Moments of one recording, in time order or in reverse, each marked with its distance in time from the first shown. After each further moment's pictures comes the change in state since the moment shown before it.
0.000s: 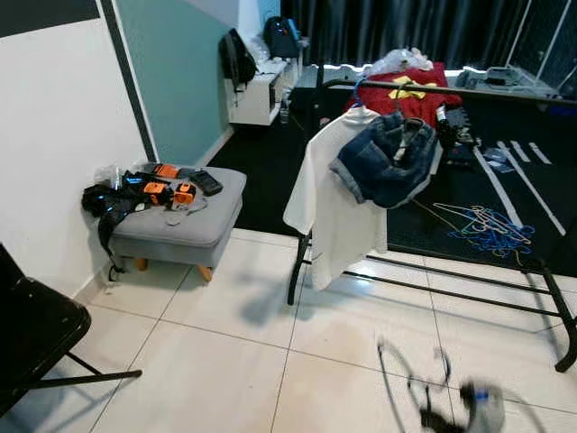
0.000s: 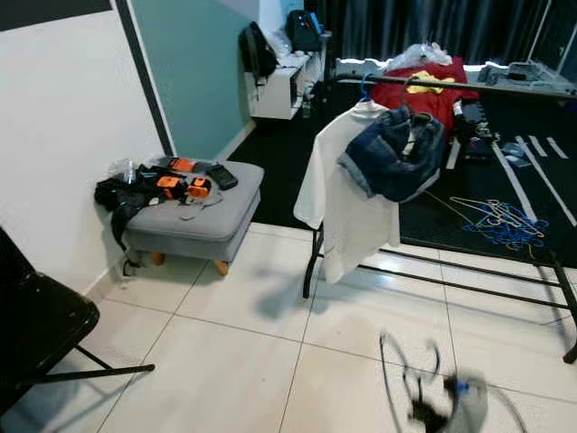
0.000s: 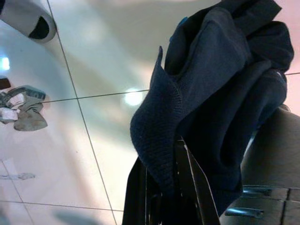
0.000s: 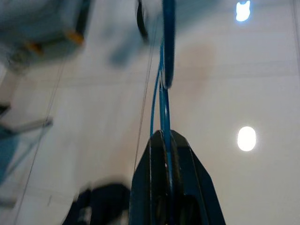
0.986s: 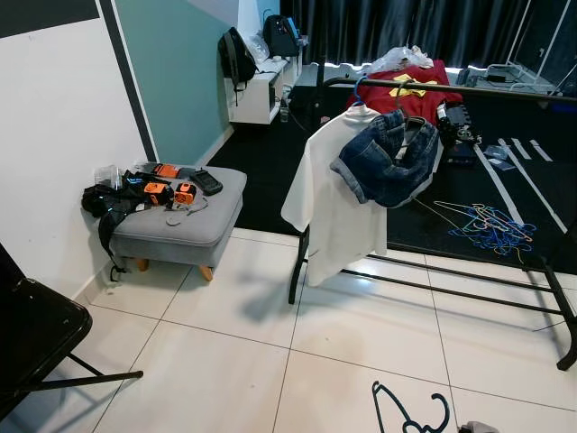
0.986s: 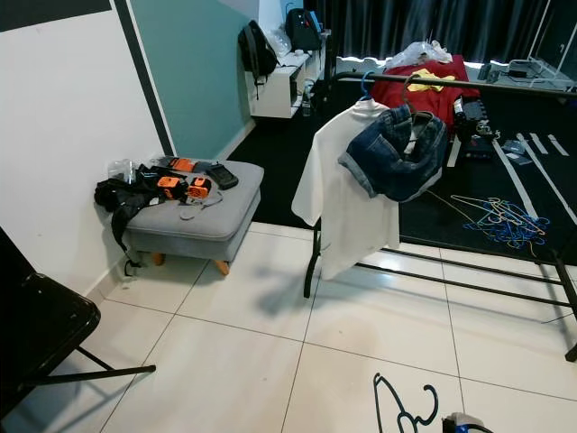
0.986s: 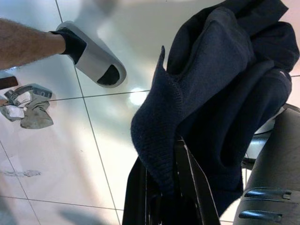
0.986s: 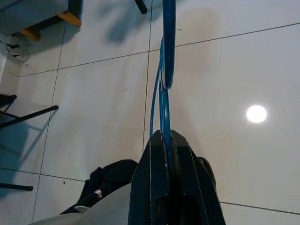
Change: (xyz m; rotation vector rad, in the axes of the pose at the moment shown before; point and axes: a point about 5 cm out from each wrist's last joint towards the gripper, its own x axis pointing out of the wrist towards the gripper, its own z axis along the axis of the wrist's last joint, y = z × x) left arm 0.003 0.005 -0.006 0.000 0.011 0.026; right arm -0.001 0.000 -0.005 0.017 -0.014 0.011
